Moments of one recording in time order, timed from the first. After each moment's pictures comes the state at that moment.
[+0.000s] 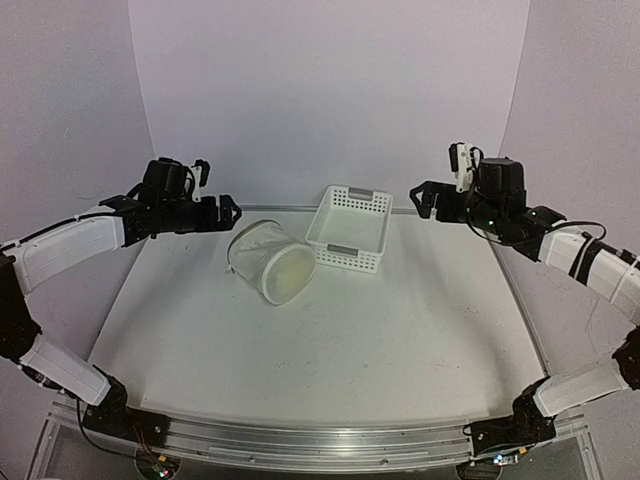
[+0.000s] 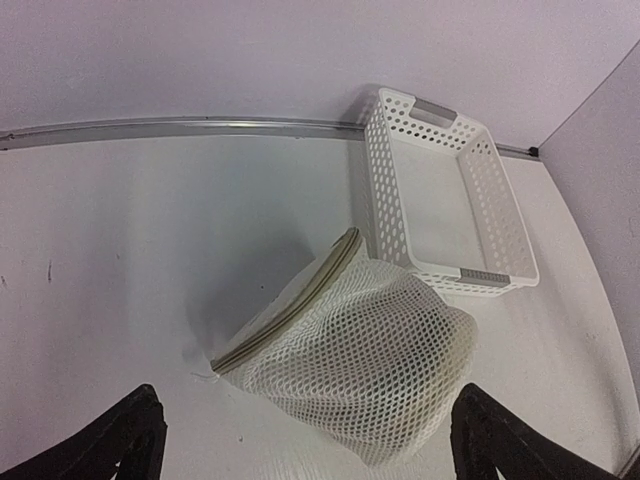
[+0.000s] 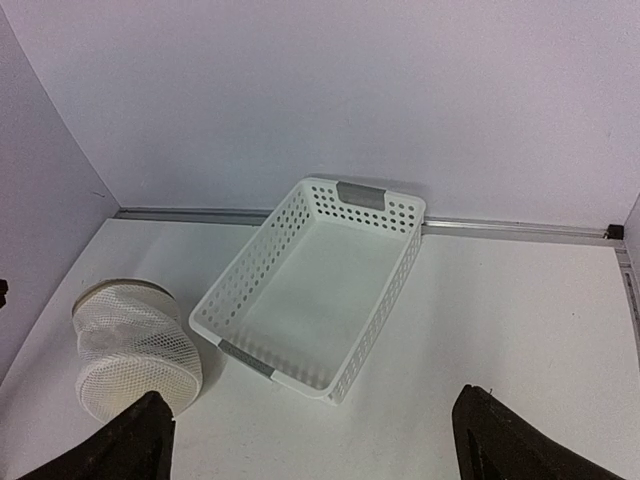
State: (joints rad) left arm -0.47 1.39 1.14 -0.29 0.01 -0.35; right arm 0.46 1.28 1.06 -0.12 0.04 0.27
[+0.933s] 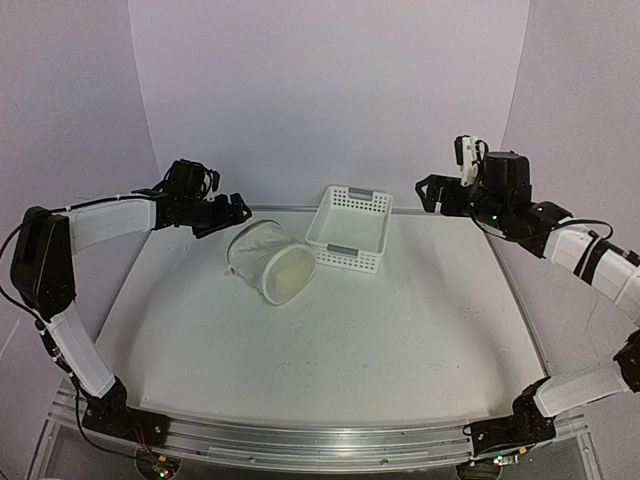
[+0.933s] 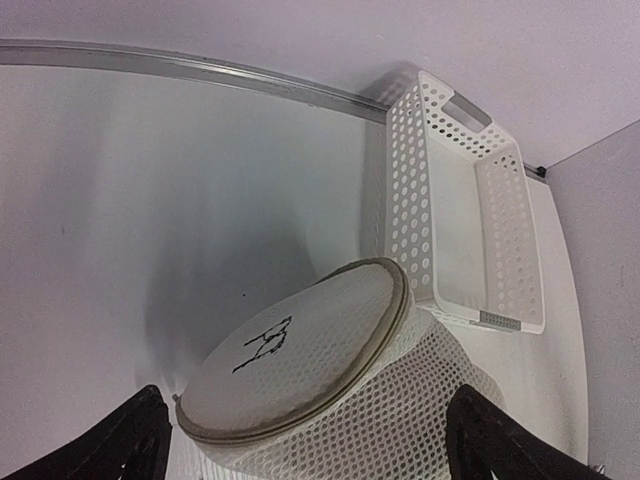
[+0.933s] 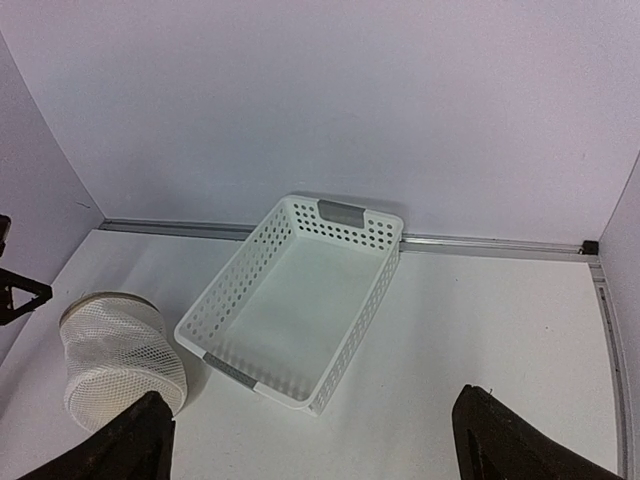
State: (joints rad) left arm -0.38 1.68 1.29 -0.24 0.15 -0.52; right arm 0.47 1.27 1.11 -0.15 0.10 0.23
